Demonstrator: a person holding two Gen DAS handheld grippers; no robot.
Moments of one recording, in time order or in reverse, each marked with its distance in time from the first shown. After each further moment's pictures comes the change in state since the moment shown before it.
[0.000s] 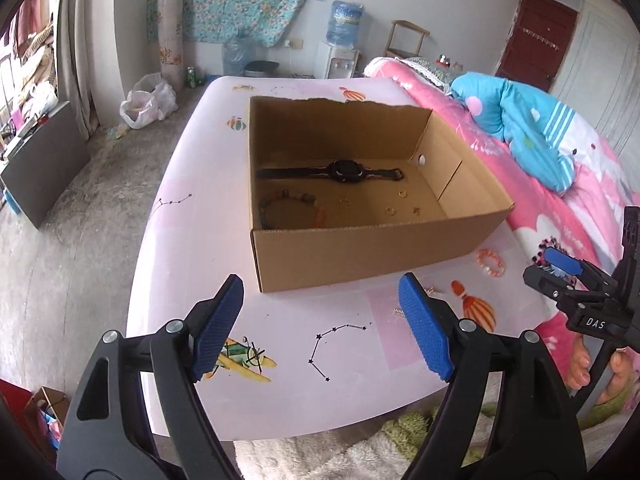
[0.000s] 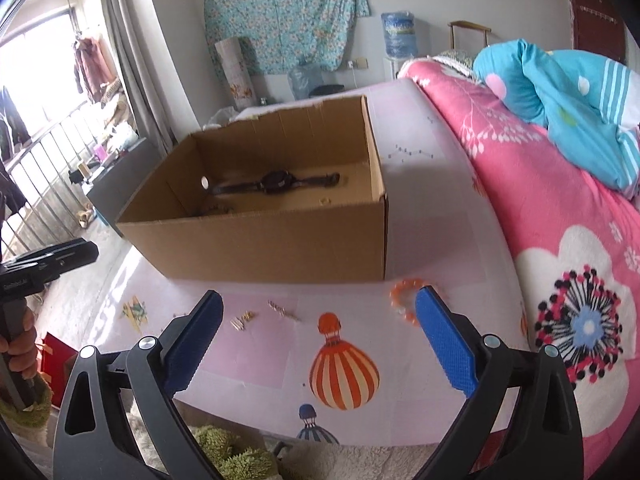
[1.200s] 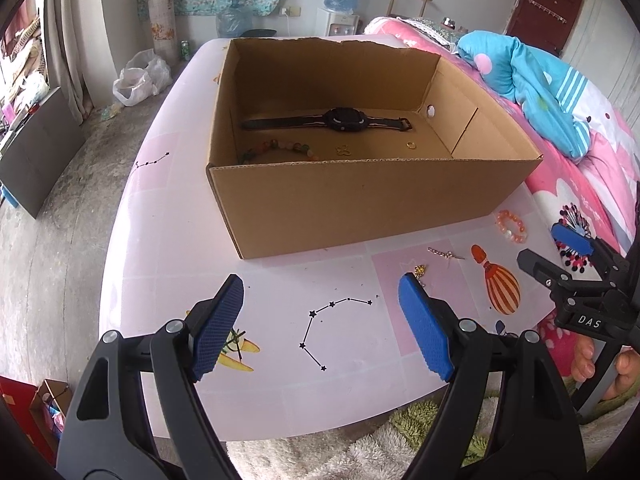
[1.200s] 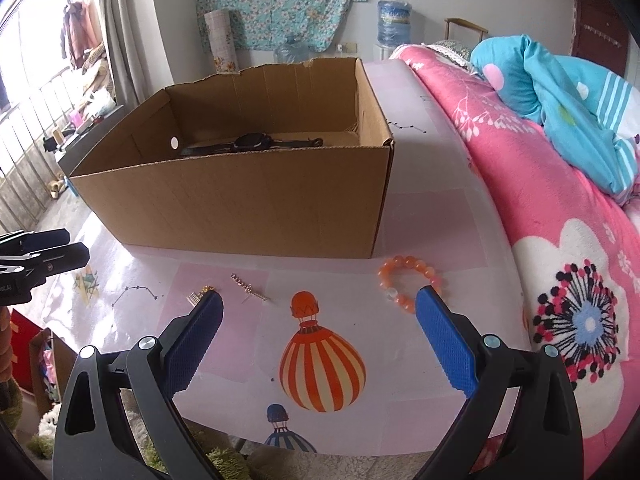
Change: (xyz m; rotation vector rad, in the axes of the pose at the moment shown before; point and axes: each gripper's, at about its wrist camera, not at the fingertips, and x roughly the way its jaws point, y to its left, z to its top) left arm 0.048 -0.010 -0.022 0.018 0.117 0.020; right arm 0.031 0.010 -0.015 -0.074 0.043 -0.121
